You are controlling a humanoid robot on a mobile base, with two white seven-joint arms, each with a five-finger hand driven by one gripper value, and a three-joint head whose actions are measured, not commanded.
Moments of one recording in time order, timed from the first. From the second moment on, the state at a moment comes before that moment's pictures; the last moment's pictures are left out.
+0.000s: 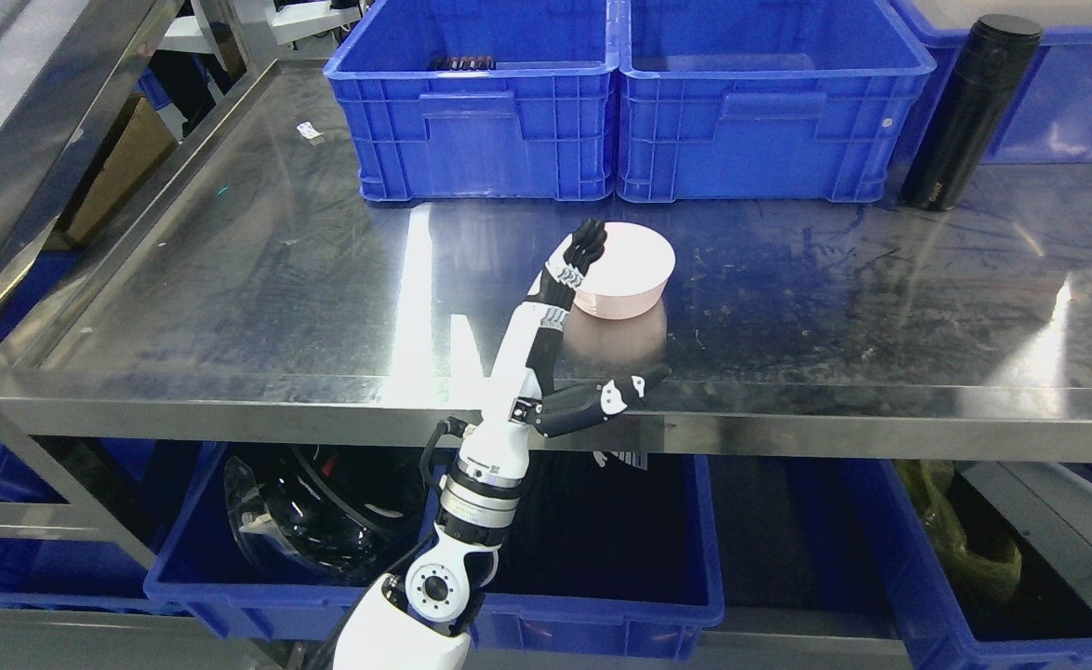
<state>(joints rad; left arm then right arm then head) -0.05 0.00 -0.43 -1.60 0.00 -0.63 0.08 0.06 0.00 0.00 0.00 0.04 -0.11 -0.26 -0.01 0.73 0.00</state>
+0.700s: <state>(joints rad) -0.31 0.08 -0.33 -1.61 -0.14 -0.40 -0.08 0.06 0.00 0.00 0.00 0.04 -0.11 -0.26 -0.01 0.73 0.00</state>
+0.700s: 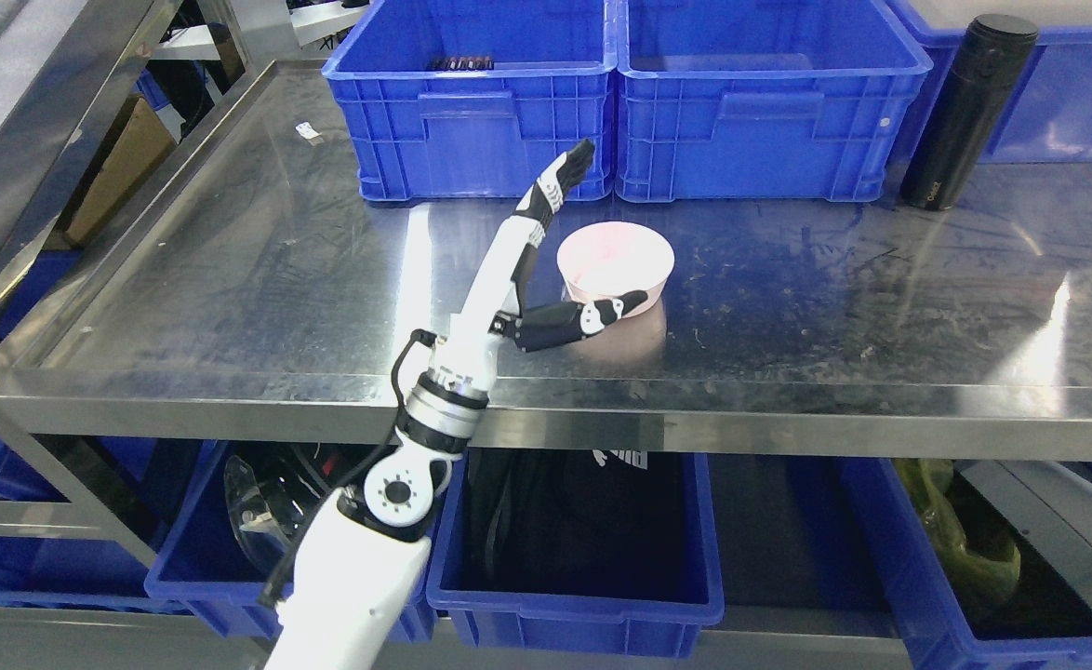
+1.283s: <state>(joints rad) -0.67 0.24 -0.40 -1.61 -0.65 -0.18 -0.82 0.06 0.00 0.00 0.00 0.04 -0.11 -0.26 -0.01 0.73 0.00</state>
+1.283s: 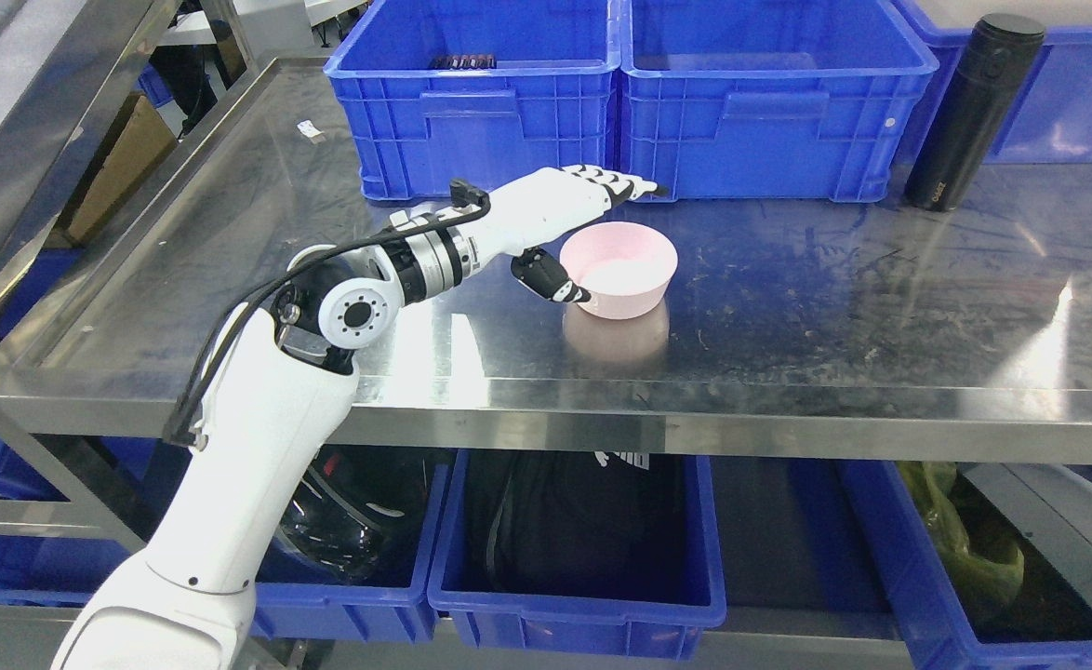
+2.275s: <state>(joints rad) -0.81 0.10 -0.55 -1.52 -0.96 -0.08 -1.06 0.06 0.00 0.00 0.00 0.04 -0.12 -0.26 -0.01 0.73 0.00</state>
